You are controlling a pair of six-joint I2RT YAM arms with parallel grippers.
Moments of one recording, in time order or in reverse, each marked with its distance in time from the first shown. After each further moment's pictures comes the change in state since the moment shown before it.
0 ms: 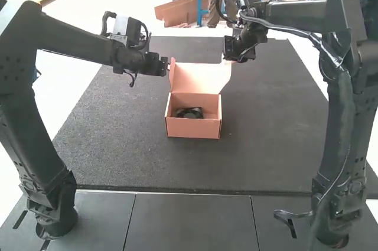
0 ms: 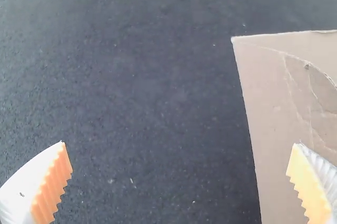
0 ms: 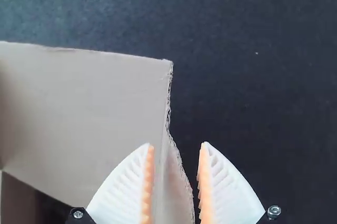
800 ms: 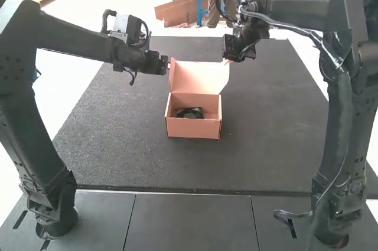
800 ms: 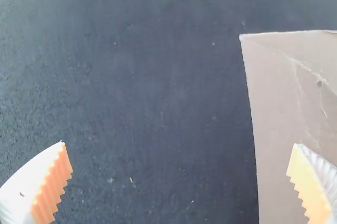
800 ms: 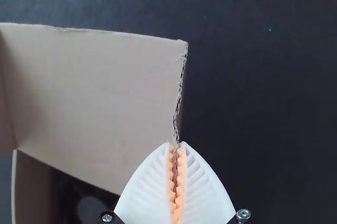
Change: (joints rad) left arm 0.000 0.000 0.035 -0.044 0.000 -0.003; right arm 0.001 0.000 0.056 -0.124 -0.052 0.018
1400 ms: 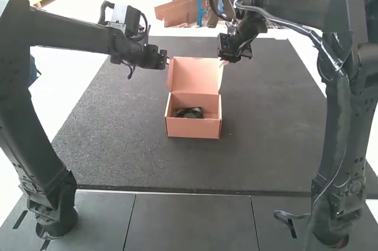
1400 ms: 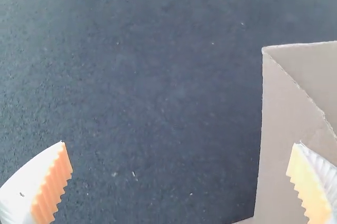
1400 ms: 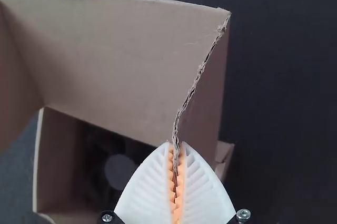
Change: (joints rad) left arm 0.000 -0.035 0.057 -0.122 0.000 0.000; right arm 0.042 0.000 0.065 -0.152 -0.048 0.010
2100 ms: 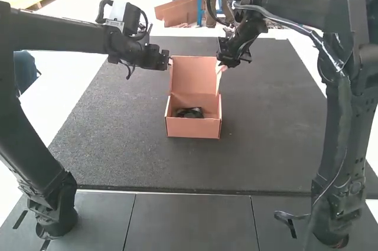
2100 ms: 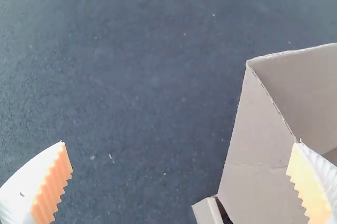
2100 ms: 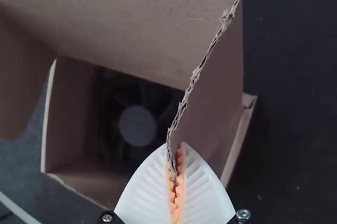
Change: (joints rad) left arm -0.039 -0.077 -0.036 -0.055 0.027 0.000; right arm 0.015 -0.010 -0.002 -0.101 -0.056 0.000
